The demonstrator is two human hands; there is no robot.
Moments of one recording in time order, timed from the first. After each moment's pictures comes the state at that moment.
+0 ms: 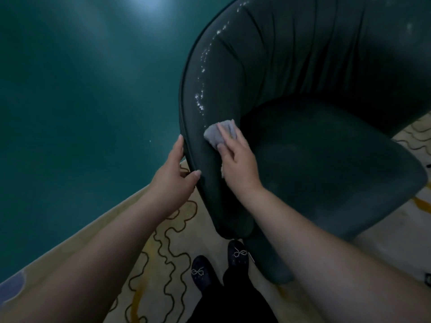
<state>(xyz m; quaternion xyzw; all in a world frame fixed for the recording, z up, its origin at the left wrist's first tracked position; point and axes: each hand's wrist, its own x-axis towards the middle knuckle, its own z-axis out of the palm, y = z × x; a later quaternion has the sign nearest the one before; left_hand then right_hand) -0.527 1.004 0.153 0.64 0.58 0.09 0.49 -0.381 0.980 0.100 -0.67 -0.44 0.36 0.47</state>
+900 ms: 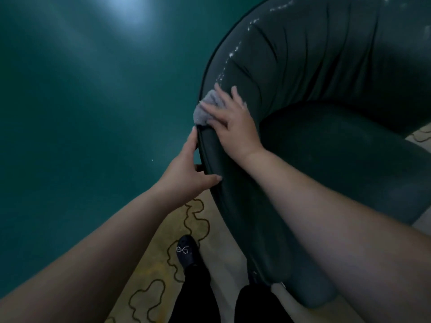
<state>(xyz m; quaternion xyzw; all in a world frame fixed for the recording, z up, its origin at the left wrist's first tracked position) -0.527 1.122 0.138 0.67 0.49 0.06 0.56 -0.369 1.124 0.118 -0.70 -0.57 0.23 0.37</state>
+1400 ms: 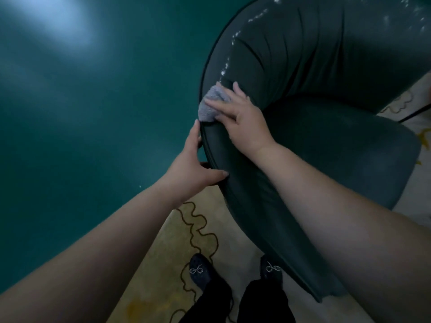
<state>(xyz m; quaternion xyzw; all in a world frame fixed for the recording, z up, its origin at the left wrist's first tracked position) -0.517 1.214 0.128 0.66 0.37 0.01 0.65 -0.354 1.170 0.126 -0.76 -0.48 0.20 0.39</state>
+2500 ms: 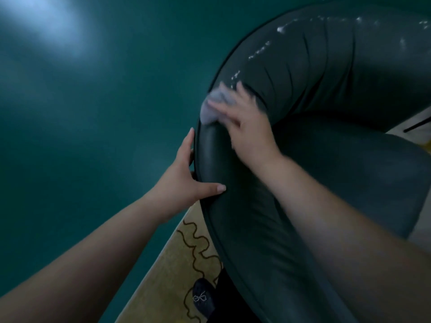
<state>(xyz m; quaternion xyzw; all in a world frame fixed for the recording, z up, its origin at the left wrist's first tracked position) -0.457 1.296 0.128 0.67 0.36 -0.01 0.65 -0.285 1.238 0.121 -0.77 -0.46 0.14 0.42</state>
